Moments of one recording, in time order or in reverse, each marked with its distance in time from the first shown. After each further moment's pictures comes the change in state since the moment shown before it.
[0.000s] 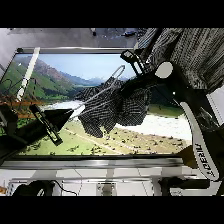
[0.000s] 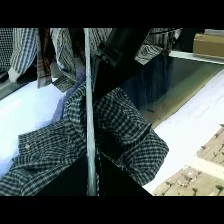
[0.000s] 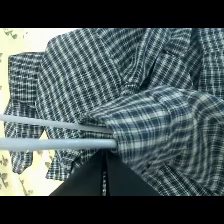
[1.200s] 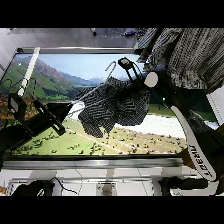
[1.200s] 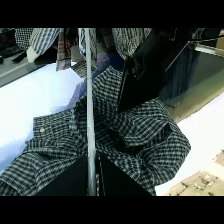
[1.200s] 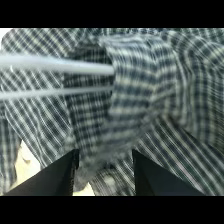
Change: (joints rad) left arm -0.002 -0.097 0.000 -0.011 -0.106 0.000; right arm 0.076 -0.029 -0.090 -0.164 -0.153 0.251
